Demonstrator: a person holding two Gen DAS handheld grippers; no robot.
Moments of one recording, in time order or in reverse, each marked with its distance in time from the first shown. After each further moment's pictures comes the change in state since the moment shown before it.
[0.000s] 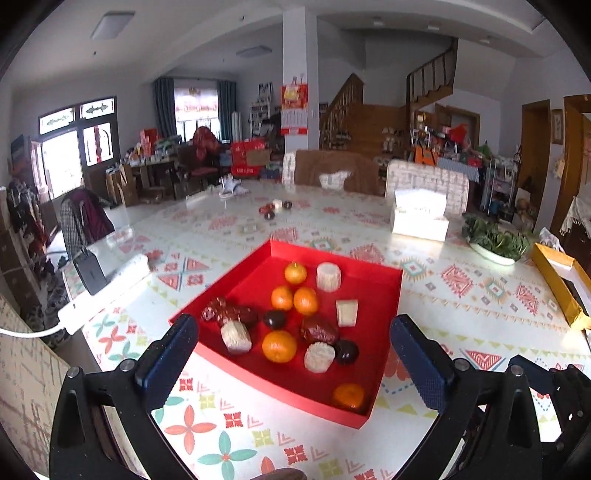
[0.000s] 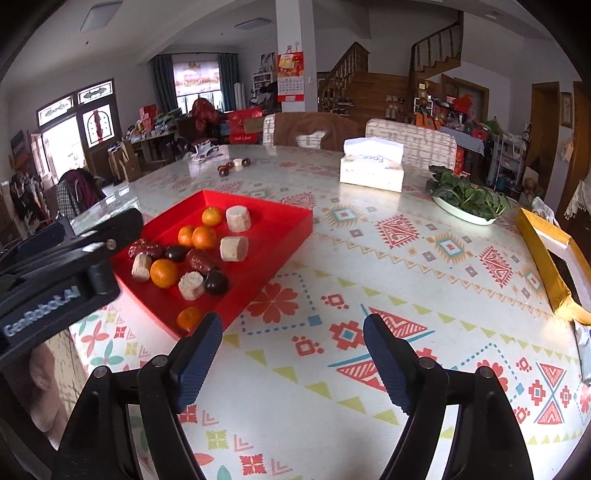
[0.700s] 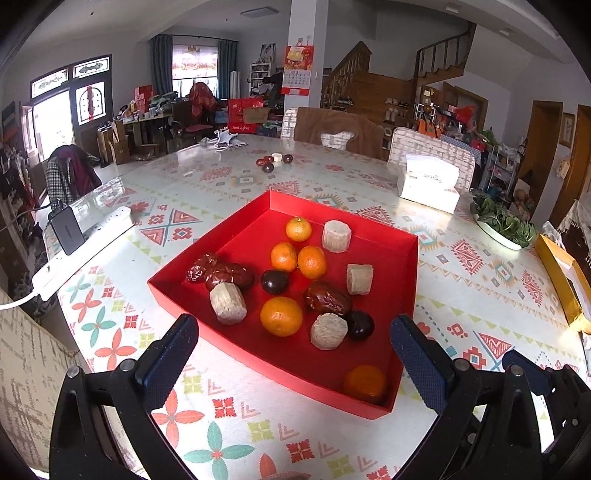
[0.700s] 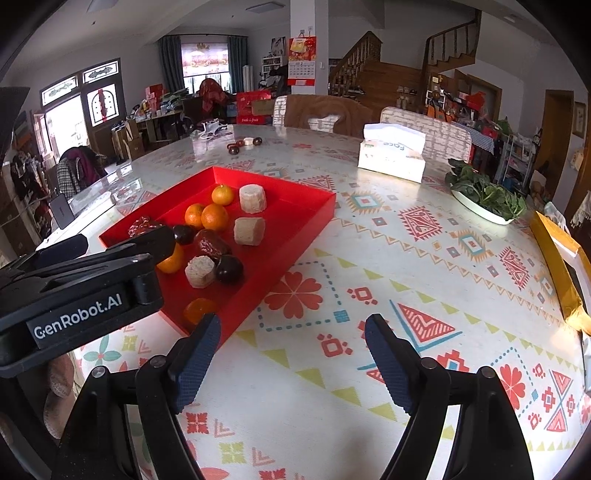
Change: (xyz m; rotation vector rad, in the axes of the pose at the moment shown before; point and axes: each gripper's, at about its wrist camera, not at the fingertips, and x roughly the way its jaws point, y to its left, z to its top) left arm 0.043 0.020 -0.012 -0.062 0.154 -0.043; right arm 0.028 0.026 0.003 -0.048 0.067 0.002
